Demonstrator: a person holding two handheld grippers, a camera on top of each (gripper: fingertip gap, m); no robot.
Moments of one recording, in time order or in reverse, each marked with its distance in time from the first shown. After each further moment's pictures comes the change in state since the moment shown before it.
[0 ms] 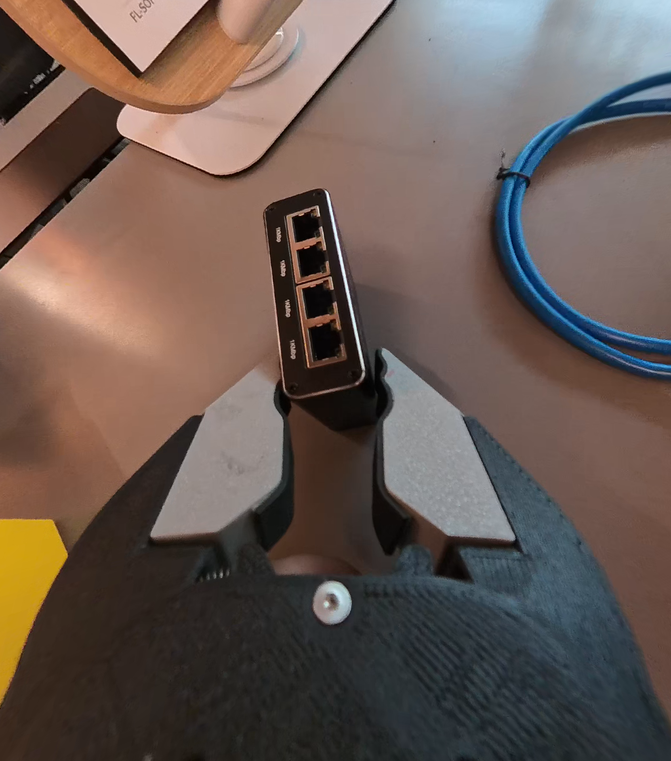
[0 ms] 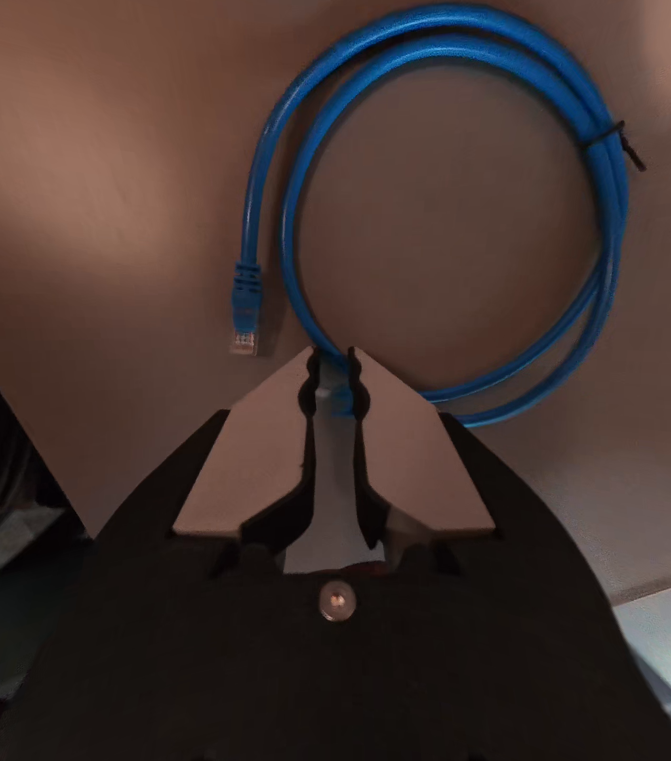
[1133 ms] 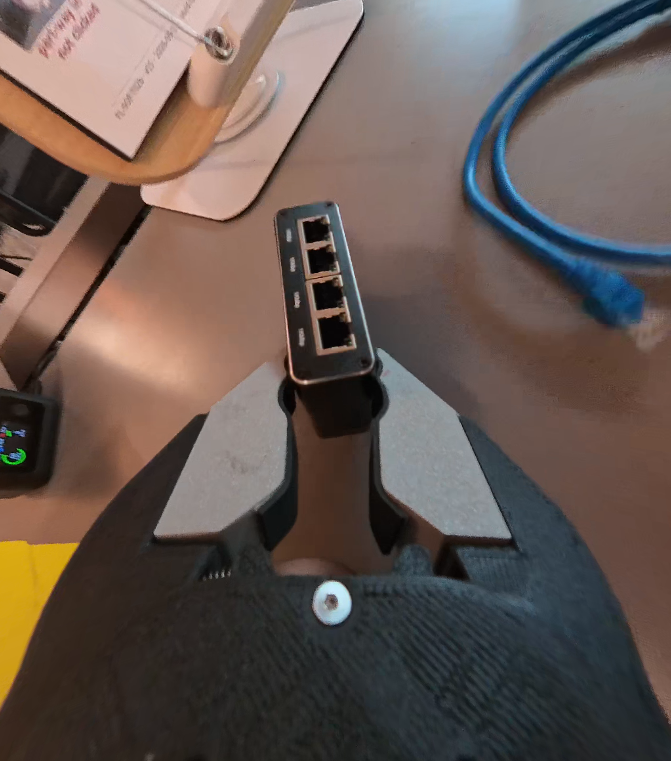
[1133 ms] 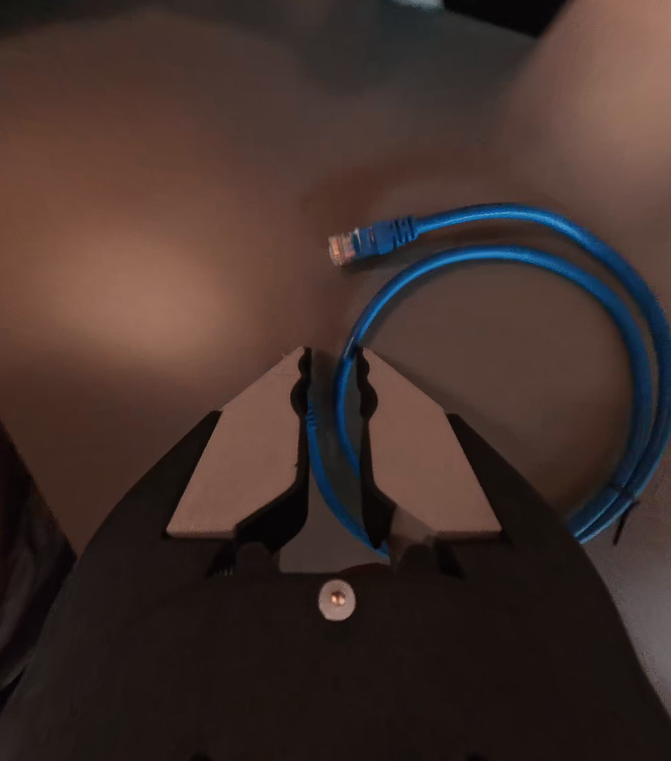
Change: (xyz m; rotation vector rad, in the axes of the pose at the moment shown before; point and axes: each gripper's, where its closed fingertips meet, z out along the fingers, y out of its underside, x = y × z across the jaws) left arm 0.004 -0.009 -0.004 0.031 -0.061 0.204; right arm -0.007 -0.066 0.016 0.189 -0.053 0.162
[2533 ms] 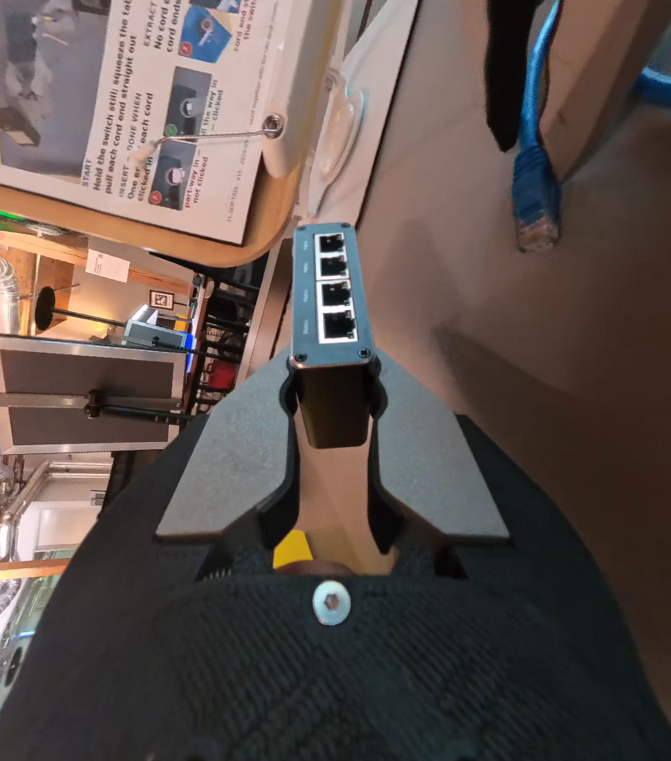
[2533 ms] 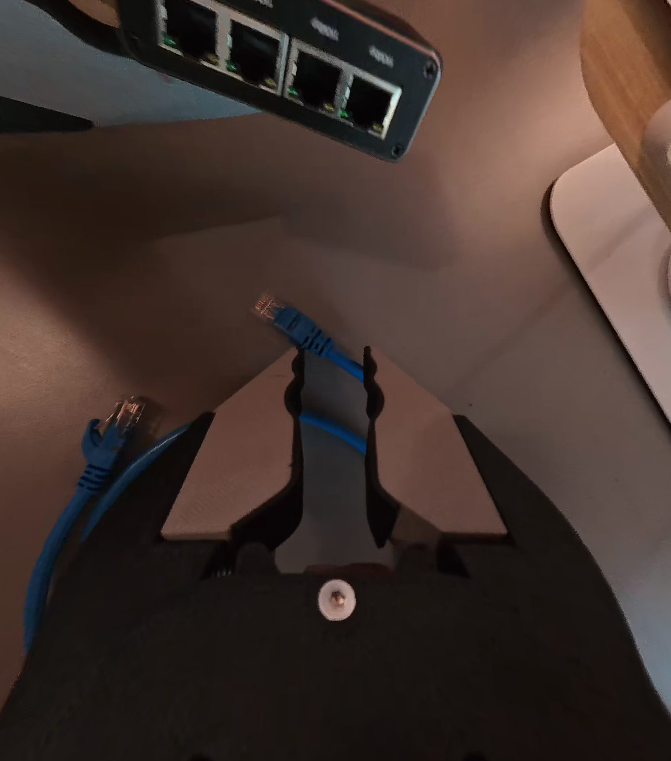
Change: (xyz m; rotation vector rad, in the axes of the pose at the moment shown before) left arm -0.035 -0.012 -0.009 0.005 -0.401 0.491; right arm 0.093 -0.068 0.037 0.126 0.209 -0.131
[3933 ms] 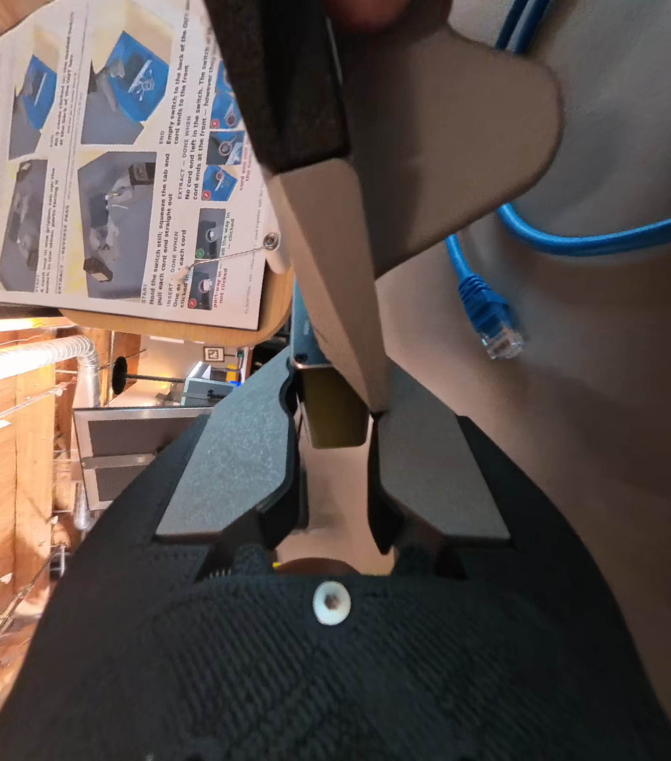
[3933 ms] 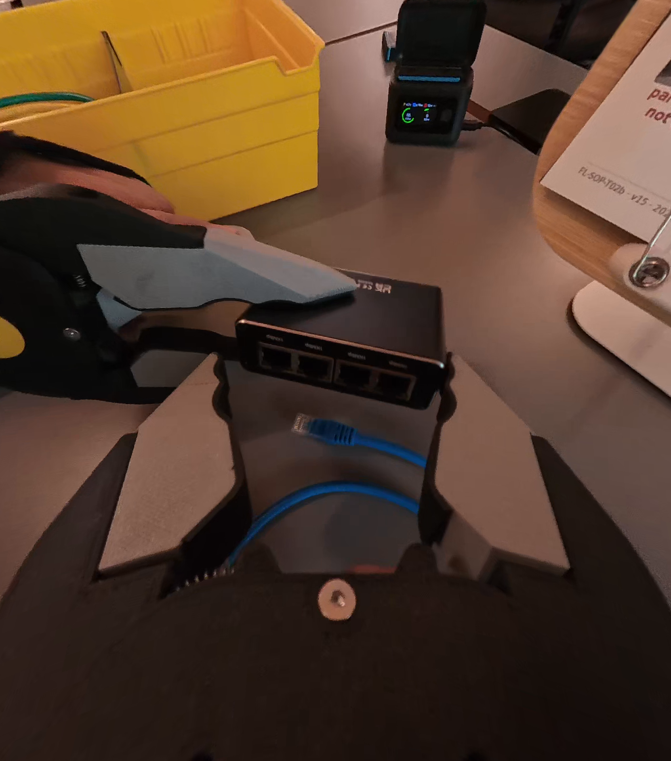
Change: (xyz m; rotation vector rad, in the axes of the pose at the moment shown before) left arm 0.011 -0.045 -0.016 0.098 -0.060 0.174; right arm -0.025 -0.070 -0.026 0.373 -0.140 0.221
